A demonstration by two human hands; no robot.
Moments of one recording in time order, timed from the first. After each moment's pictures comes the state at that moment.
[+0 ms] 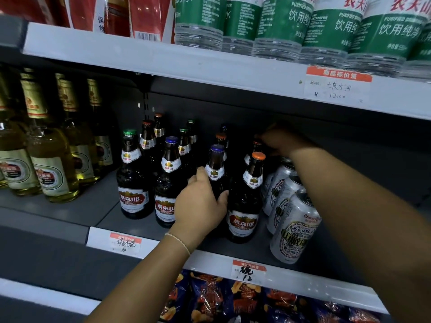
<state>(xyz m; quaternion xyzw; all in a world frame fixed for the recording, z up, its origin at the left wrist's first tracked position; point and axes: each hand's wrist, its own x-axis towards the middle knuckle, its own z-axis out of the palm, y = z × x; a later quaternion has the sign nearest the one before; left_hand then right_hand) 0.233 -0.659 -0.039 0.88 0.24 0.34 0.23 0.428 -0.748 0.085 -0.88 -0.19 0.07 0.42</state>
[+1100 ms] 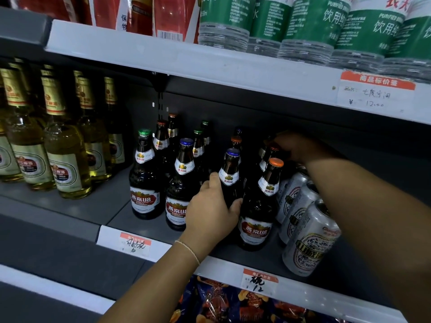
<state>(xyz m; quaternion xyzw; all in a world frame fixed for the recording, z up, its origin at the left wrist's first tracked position) 0.235 -0.652 -0.051 0.87 0.21 0.36 0.26 0.444 -0.731 0.080 -0.86 -0.18 0.17 0.44</state>
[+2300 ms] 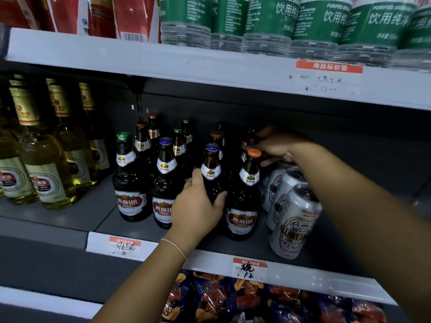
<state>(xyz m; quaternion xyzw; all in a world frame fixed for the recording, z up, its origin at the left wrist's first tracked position) 0.233 -0.654 -0.051 0.88 0.22 0.35 0.25 0.419 -0.766 0.072 -0.86 -0.28 0.16 0.39</state>
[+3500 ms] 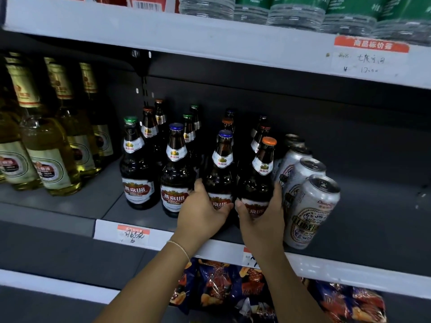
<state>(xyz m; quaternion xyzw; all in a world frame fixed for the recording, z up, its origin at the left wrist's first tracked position) 0.232 -0.639 -0.097 0.87 0.23 0.27 0.34 0.279 -0.778 -0.106 -0.80 -0.17 -0.09 0.56</state>
